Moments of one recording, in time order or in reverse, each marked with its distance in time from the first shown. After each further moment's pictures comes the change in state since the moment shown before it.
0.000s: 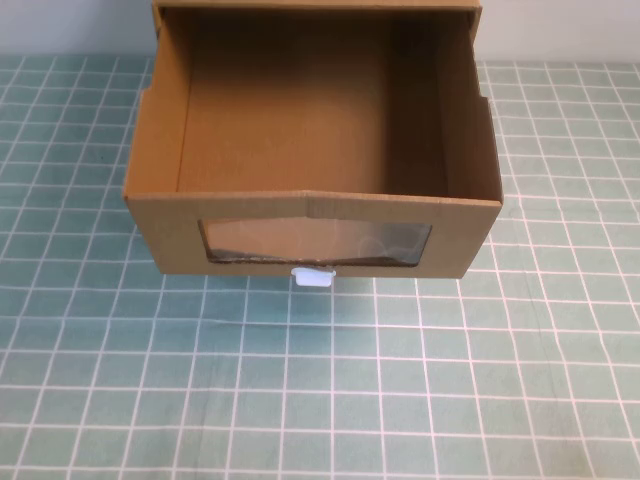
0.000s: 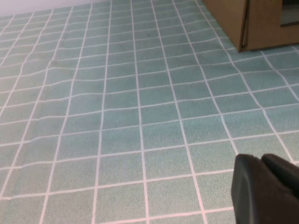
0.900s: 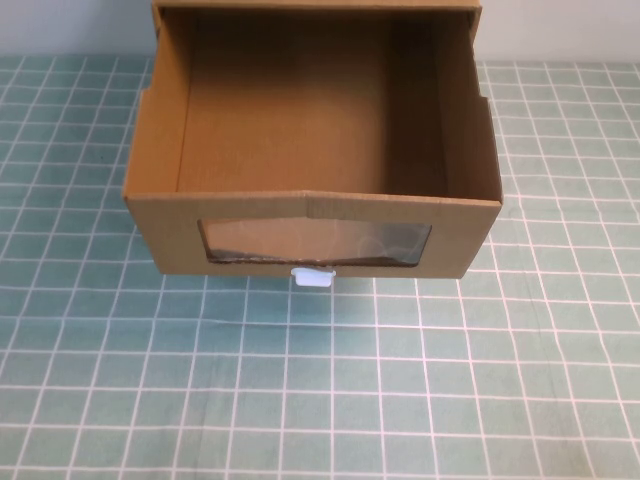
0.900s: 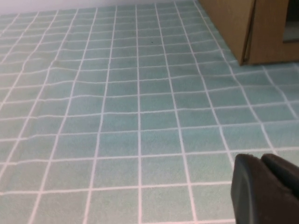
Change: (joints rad) right arm 0.000 0.000 0.000 0.000 0.000 0.000; left arm 0.000 0.000 0.000 0.006 -0.026 -0.070
